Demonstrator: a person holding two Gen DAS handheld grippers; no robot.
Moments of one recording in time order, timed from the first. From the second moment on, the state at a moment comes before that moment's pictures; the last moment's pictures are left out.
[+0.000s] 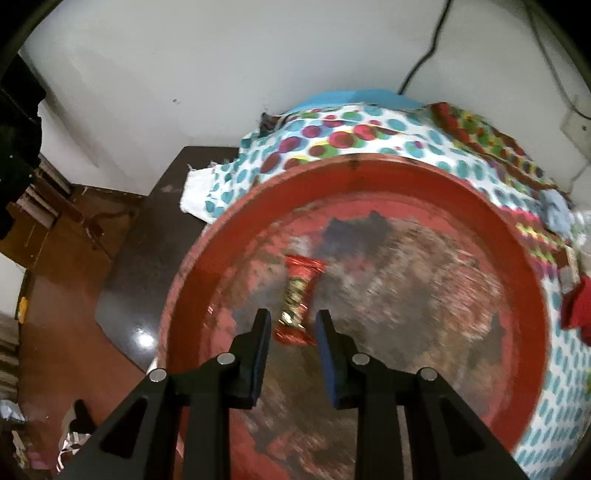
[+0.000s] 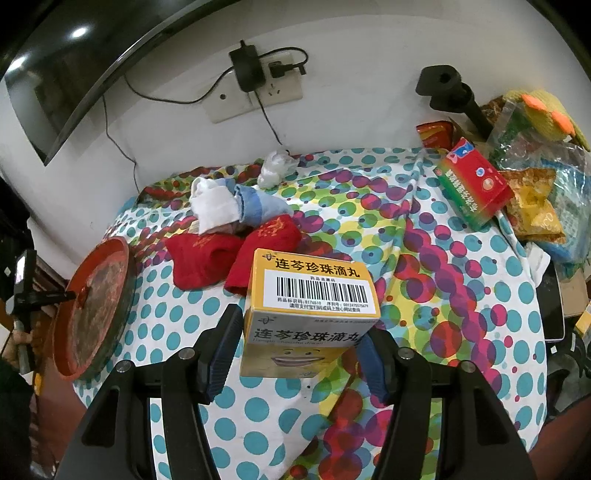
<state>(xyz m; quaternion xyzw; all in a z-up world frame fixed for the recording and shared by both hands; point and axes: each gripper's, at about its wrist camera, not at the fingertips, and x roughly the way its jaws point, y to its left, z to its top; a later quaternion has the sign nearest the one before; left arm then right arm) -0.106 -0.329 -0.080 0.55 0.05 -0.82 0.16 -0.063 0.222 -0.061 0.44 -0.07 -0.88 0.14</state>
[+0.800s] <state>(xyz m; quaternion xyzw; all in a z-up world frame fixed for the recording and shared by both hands) -0.034 -0.248 -0.048 0.49 0.06 -0.86 0.13 -0.050 0.148 -0.037 0.43 0.02 -0.89 0.15</state>
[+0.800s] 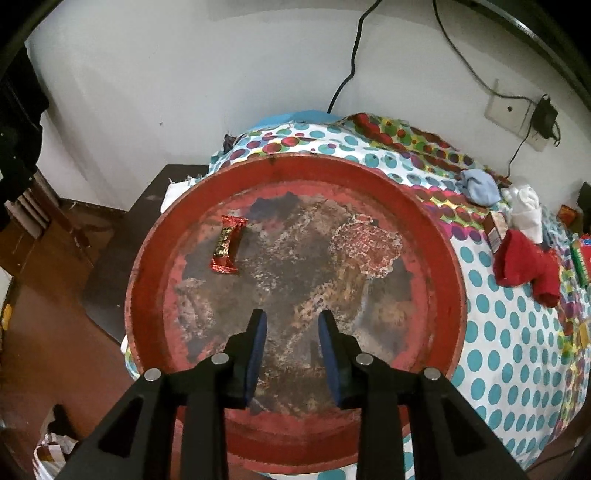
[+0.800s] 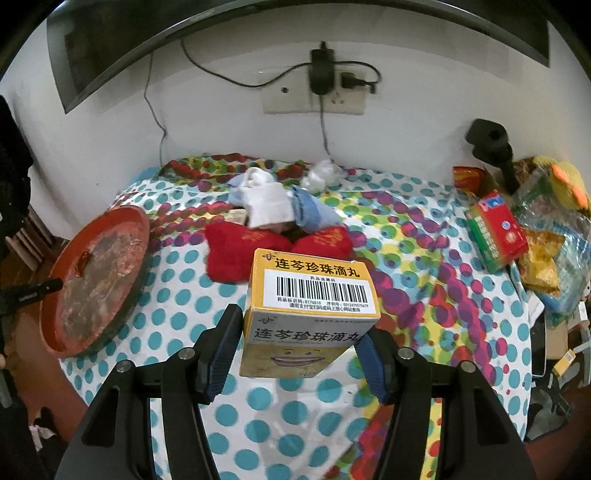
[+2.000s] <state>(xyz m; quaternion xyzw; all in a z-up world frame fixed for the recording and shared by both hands) 0.021 -0.341 -0.054 0.48 0.11 -0.86 0.16 -0.113 -0.212 -0.060 0.47 0.17 -0.80 0.31</state>
